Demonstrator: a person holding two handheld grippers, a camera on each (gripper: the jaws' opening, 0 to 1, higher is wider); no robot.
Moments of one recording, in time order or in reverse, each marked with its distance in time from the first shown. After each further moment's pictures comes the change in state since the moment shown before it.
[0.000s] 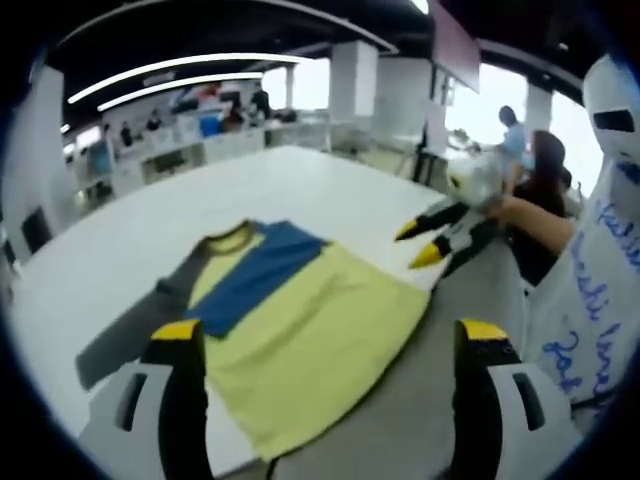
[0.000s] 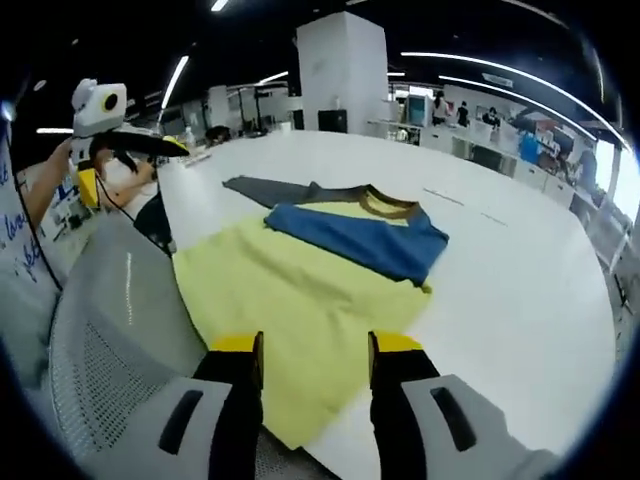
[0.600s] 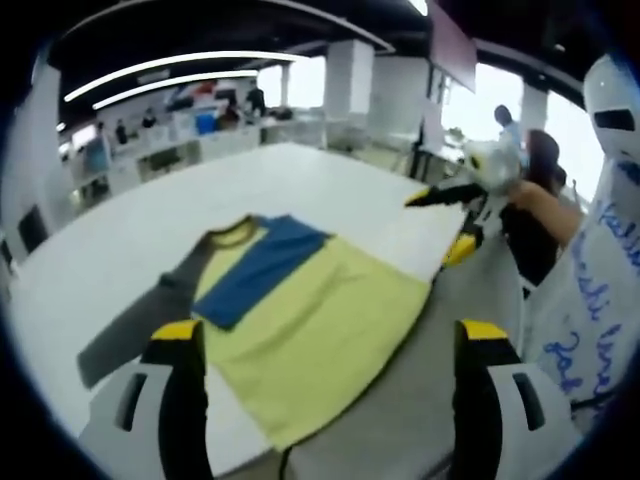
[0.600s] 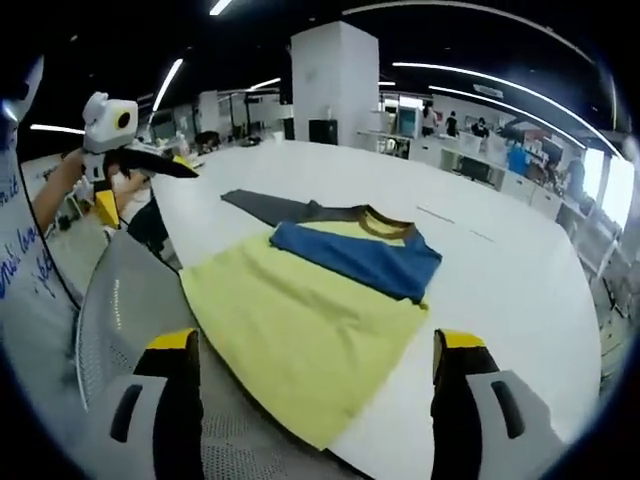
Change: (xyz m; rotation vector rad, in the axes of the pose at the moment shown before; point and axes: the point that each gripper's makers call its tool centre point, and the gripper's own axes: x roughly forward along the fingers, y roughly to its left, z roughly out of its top) left arm -0.016 0.017 -0.012 -0.002 0.012 -0.018; right arm -0.015 0.030 0.027 -0.018 -0.013 -0.039
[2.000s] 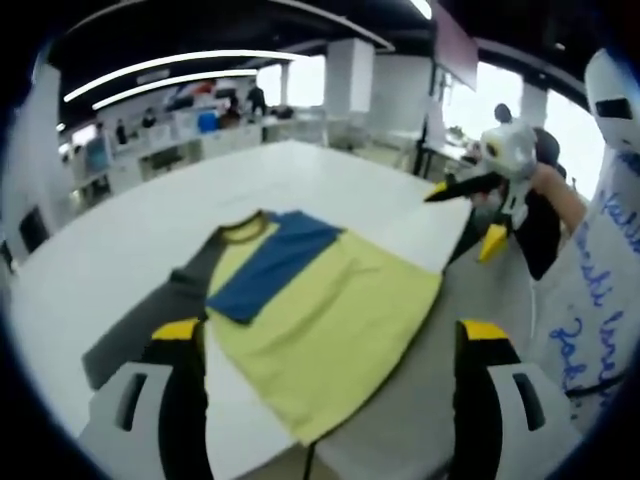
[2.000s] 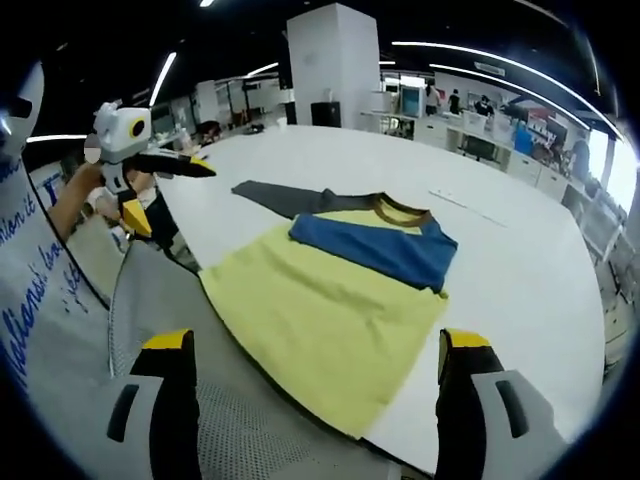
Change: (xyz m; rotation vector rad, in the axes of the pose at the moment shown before) left arm -0.006 0.032 -0.009 0.005 -0.005 0.010; right arm -0.002 0.022 0.007 0.060 0.080 0.017
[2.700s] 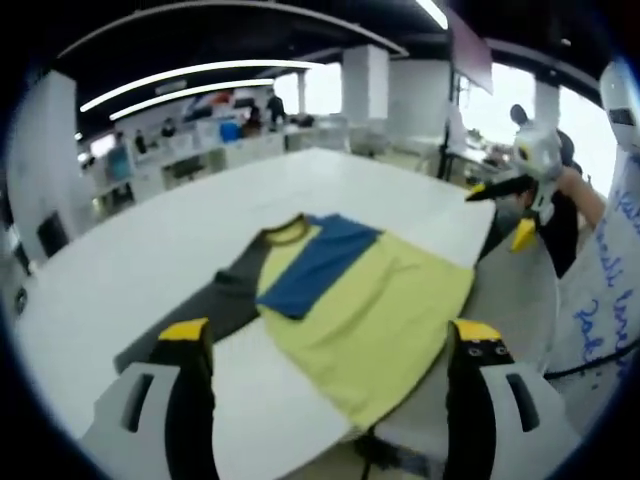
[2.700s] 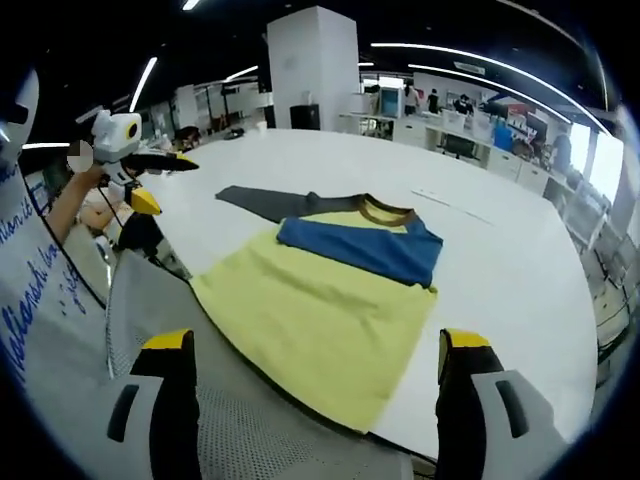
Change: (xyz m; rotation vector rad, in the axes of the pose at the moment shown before) left arm -0.027 0.058 -0.010 0.021 -0.027 0.088; right arm -0.005 0.008 0.003 0.034 -0.012 -0.085
